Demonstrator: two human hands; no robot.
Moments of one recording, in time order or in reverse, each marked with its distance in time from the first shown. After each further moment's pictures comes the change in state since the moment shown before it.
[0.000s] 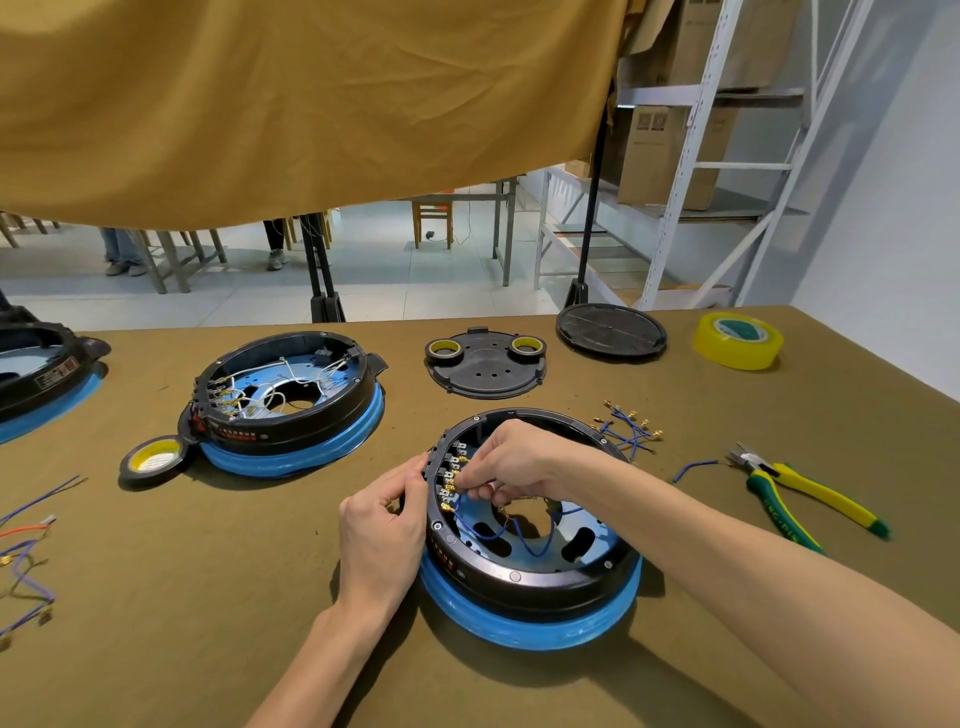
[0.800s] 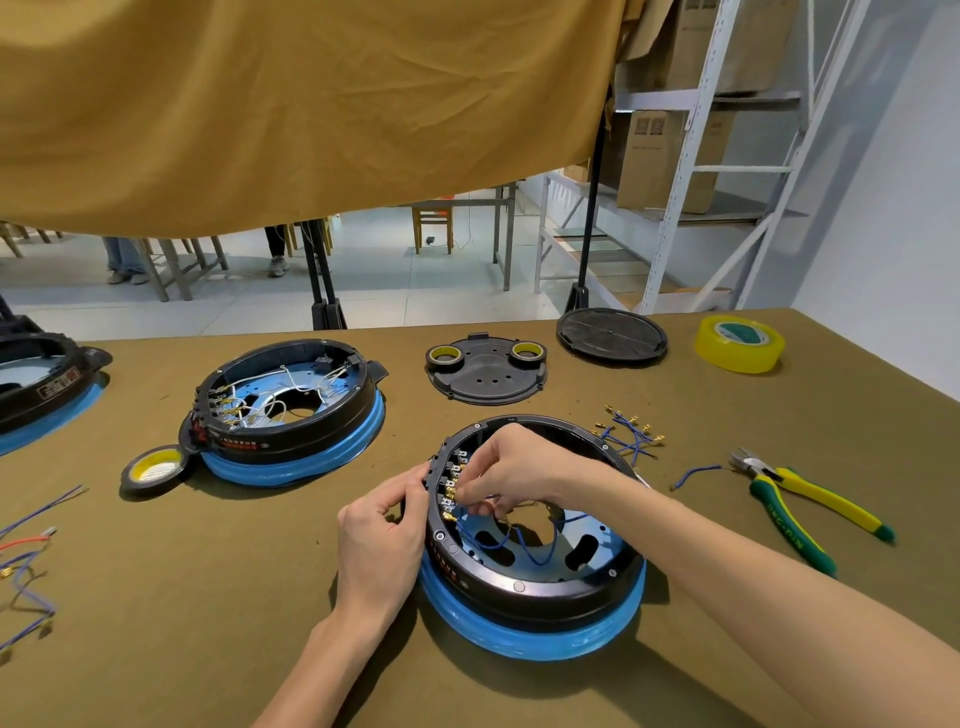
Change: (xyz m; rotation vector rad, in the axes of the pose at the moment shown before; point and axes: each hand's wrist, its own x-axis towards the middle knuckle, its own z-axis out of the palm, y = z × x) left_hand 0.002 -0.002 -0.001 -0.075 -0.030 0.002; right_hand 0.000 0.008 -0.001 -0.179 0.000 -0.188
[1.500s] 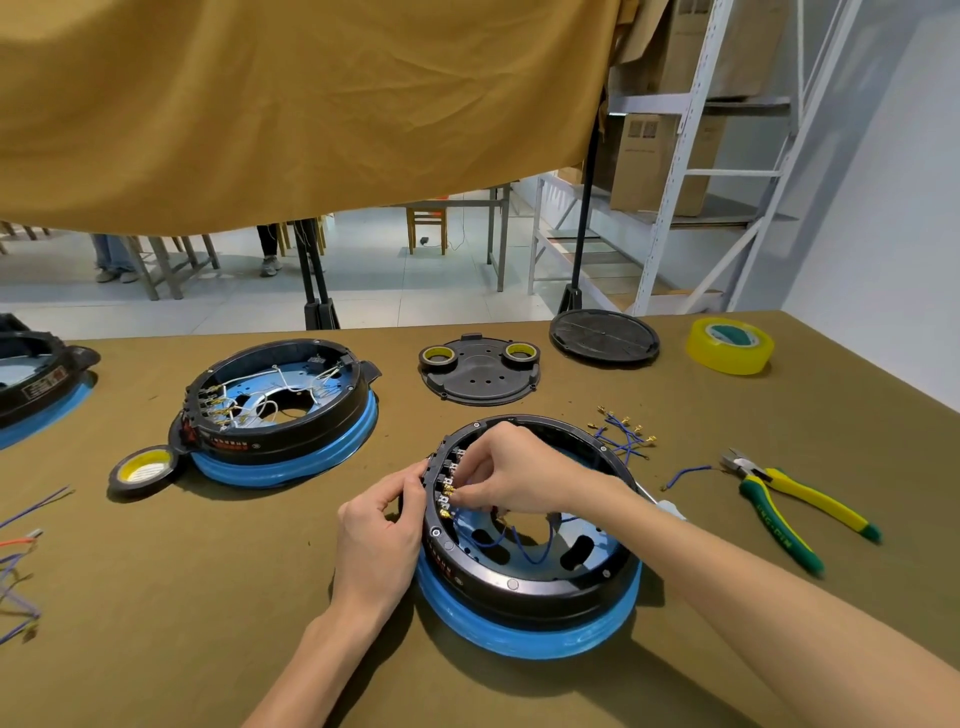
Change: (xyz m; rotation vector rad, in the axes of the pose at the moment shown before) left_hand 0.002 0.002 0.002 0.050 -0.050 -0.023; right_hand -0.003 0.008 0.001 -0.294 0.141 -0.230
